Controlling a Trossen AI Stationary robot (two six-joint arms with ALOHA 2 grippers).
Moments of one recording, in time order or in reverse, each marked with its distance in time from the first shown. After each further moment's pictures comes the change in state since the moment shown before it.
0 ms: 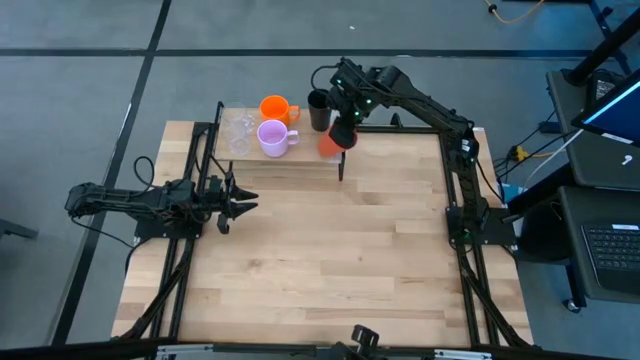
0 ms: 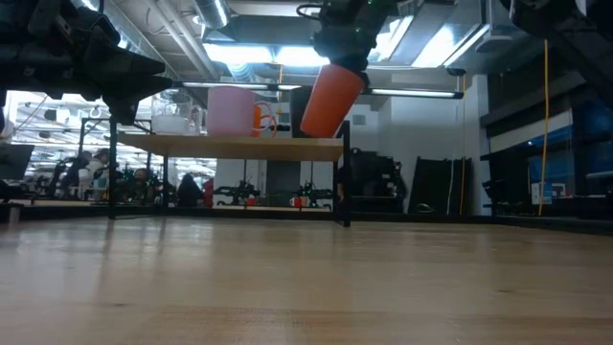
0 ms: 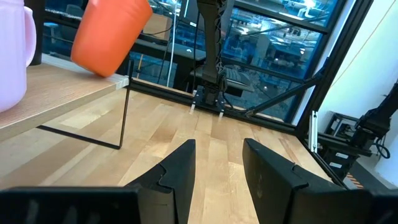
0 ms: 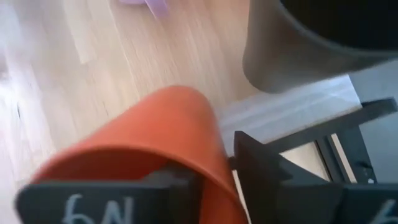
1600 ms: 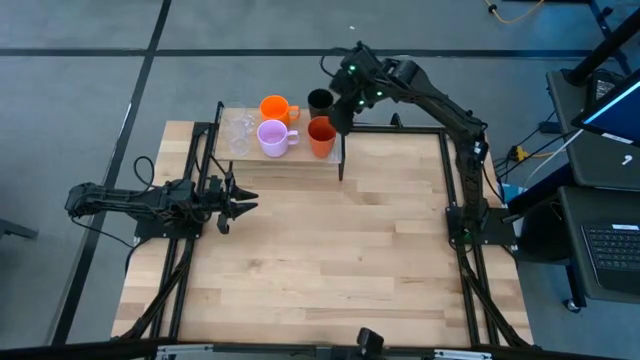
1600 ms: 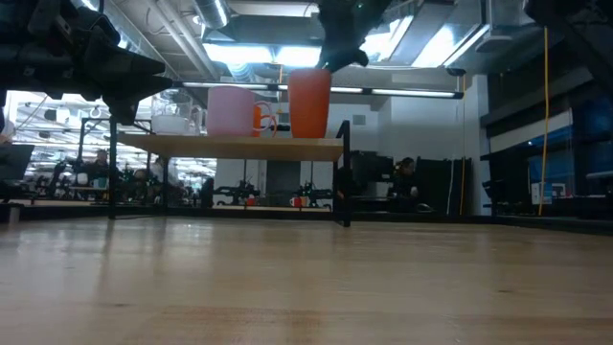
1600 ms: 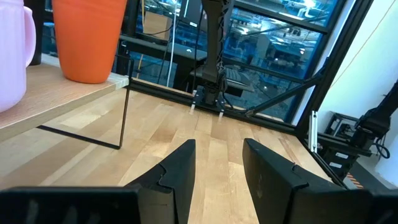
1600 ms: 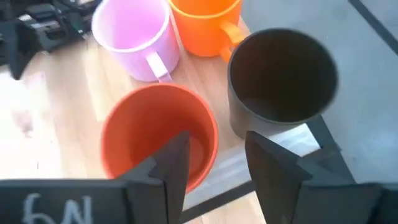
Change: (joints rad) left arm 0.000 0.000 0.000 0.000 0.001 0.000; right arm 0.000 -0.083 0.026 0.136 0.003 0.075
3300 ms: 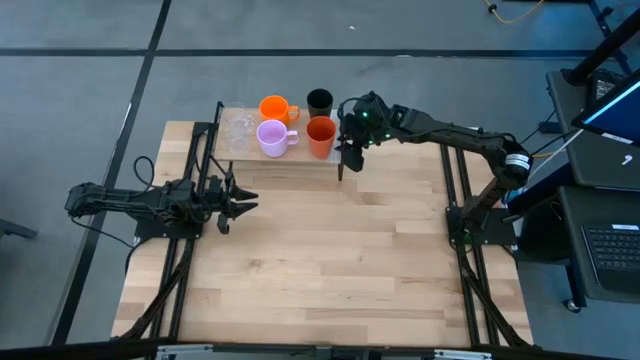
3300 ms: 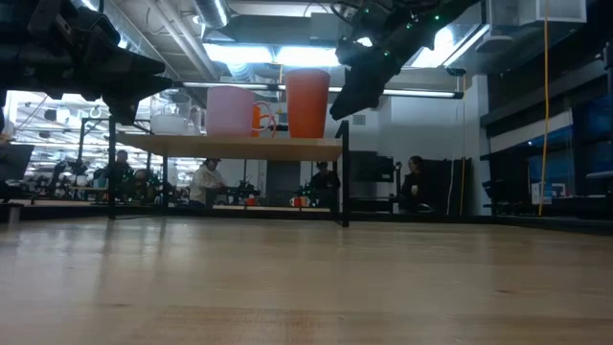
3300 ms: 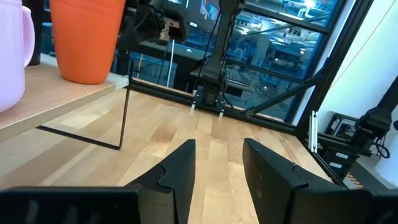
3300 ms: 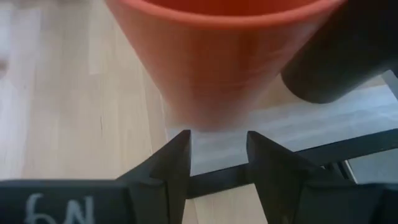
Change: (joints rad) left arm 0.000 0.000 0.000 0.000 0.000 0.000; right arm 0.045 -0.357 -0.971 0.695 -0.030 -0.156
